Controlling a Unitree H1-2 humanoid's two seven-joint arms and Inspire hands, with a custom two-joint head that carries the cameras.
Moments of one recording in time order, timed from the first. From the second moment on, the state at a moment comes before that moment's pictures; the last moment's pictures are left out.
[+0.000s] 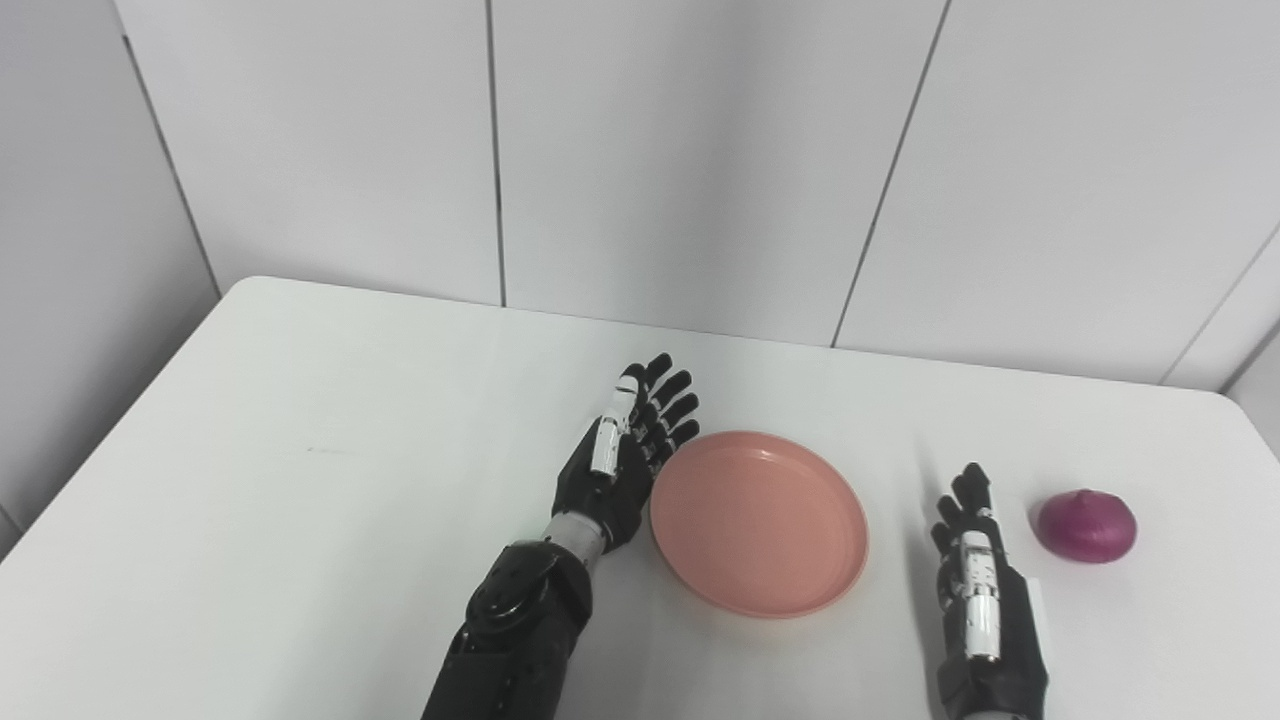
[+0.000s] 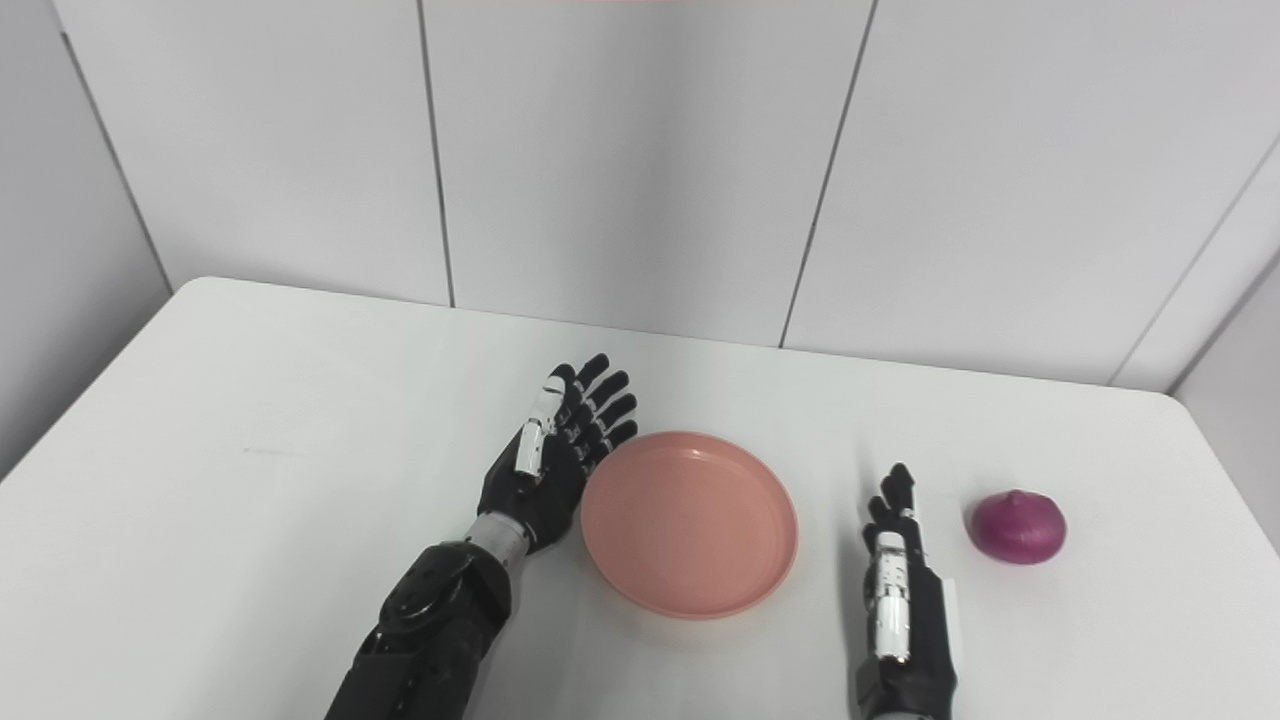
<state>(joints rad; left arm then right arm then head) -0.43 -0.17 0.03 0.33 -0.34 0.17 -0.14 -0.04 0.04 -0.06 -0.15 0.03 0.06 -0.06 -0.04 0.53</state>
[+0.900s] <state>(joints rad) -0.38 -0.15 0.06 0.24 -0.35 0.21 -0.15 -0.06 0.06 -0.03 -0.24 -0.11 0.08 -0.12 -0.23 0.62</state>
